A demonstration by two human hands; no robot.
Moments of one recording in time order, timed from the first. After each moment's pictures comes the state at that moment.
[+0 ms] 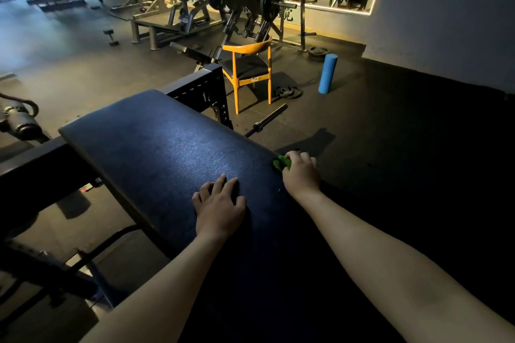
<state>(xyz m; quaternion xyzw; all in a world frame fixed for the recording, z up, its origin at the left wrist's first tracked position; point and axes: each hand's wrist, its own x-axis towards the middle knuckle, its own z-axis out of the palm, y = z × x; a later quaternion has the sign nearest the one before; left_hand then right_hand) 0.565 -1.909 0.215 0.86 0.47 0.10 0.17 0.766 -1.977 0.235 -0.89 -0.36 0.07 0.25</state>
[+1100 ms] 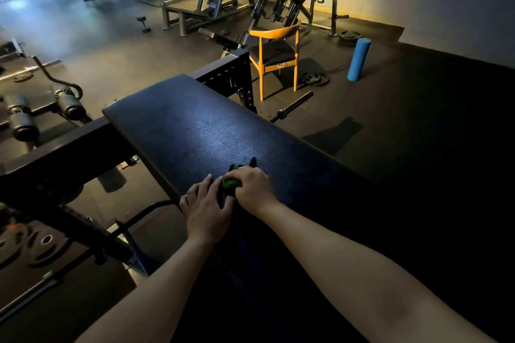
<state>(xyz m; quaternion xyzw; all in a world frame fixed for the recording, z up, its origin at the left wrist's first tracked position) 0.480 -1.918 0.202 0.82 0.54 0.14 0.13 0.616 -1.951 0.237 -0.75 -0.56 0.18 0.31</state>
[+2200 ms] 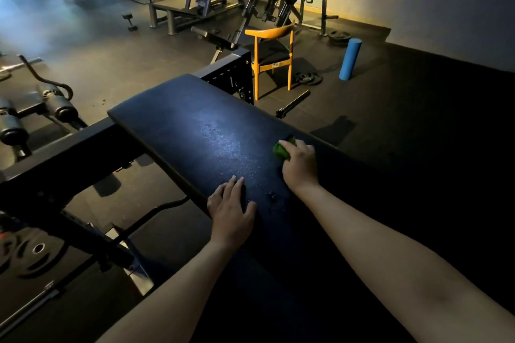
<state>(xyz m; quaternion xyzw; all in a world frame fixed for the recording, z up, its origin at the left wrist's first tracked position) 0.460 -1.907 0.201 0.85 0.45 0.18 0.22 0.652 -1.938 0.248 -0.85 -0.42 0.05 0.30</state>
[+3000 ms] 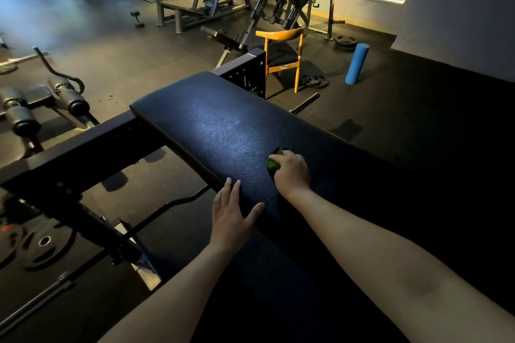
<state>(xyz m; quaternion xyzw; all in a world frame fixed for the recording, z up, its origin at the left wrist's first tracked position) 0.390 -1.884 0.189 0.81 0.47 0.20 0.29 0.571 -1.897 0.241 -0.86 -0.43 0.09 0.27</state>
